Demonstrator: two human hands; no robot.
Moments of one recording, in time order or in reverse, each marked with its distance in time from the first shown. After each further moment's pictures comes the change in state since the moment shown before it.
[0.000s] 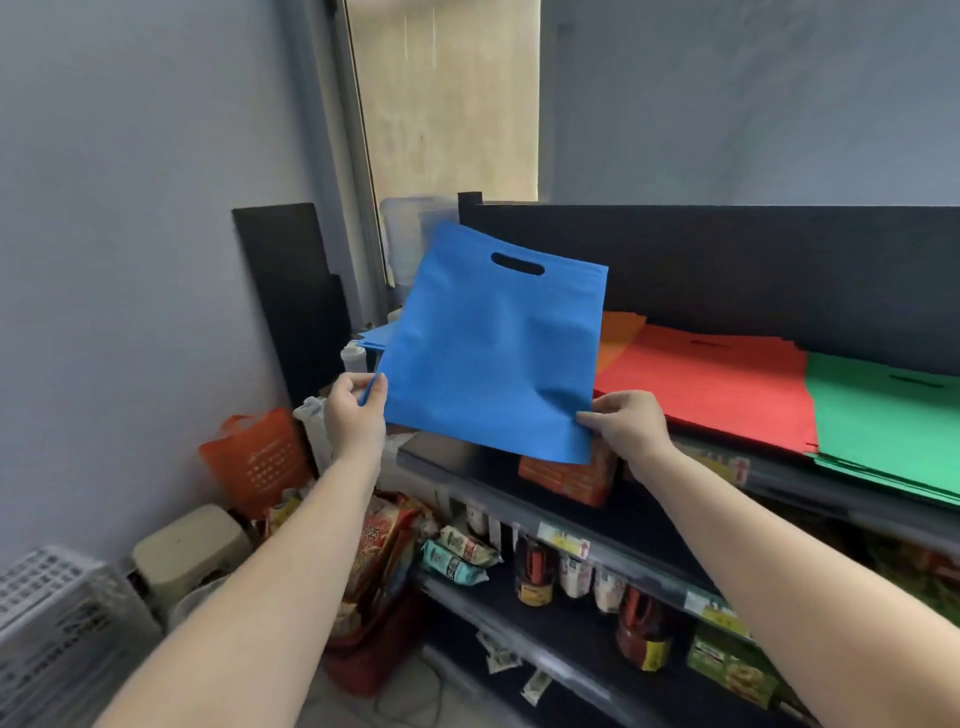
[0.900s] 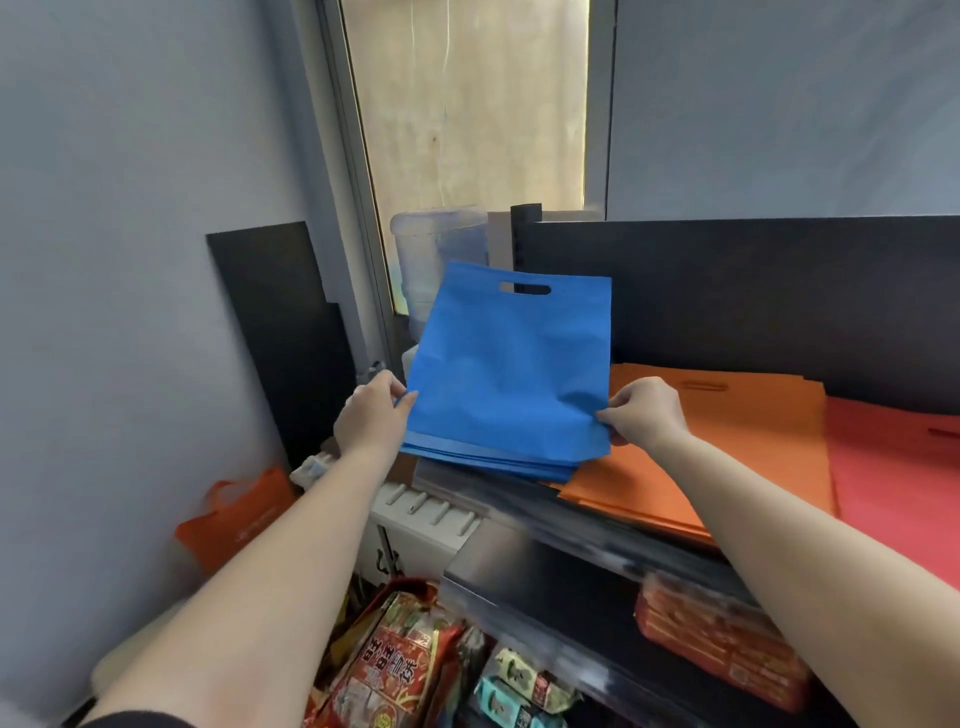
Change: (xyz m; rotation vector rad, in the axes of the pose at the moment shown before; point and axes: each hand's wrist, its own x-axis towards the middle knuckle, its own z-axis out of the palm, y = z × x) left_hand 0.305 -0.089 0.075 0.808 -0.189 0.227; right_hand 0.259 -0.062 0.172 -0.272 0.028 0.036
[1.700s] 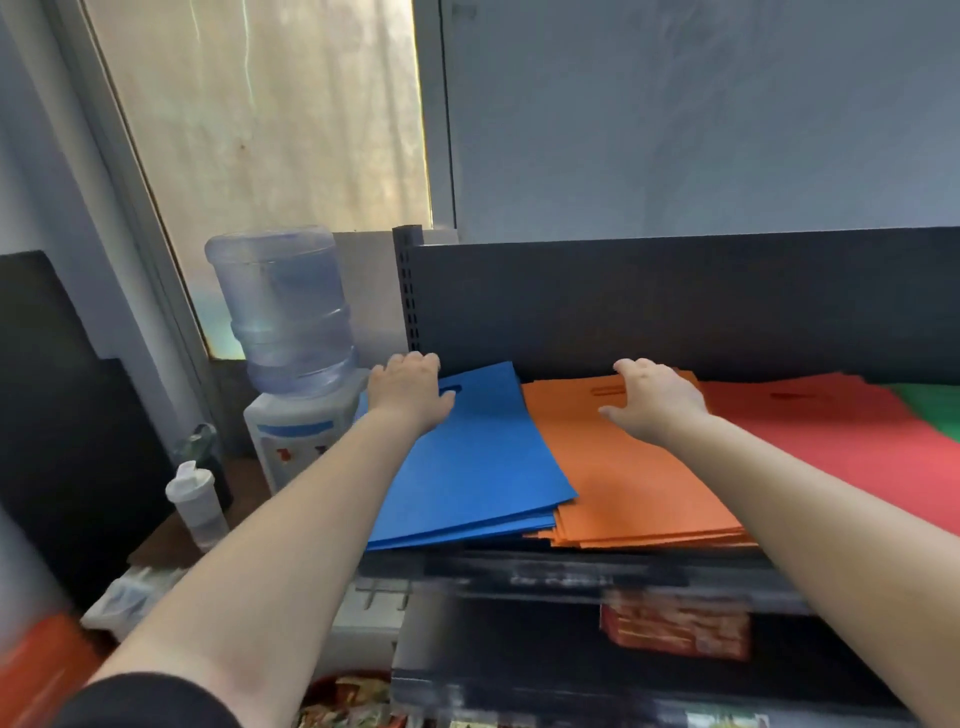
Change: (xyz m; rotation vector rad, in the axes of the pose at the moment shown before) left_hand 0.100 0.090 0.067 0.283 -0.344 0.726; right_hand 0.003 -0.007 -0.041 -0.799 0.265 0.083
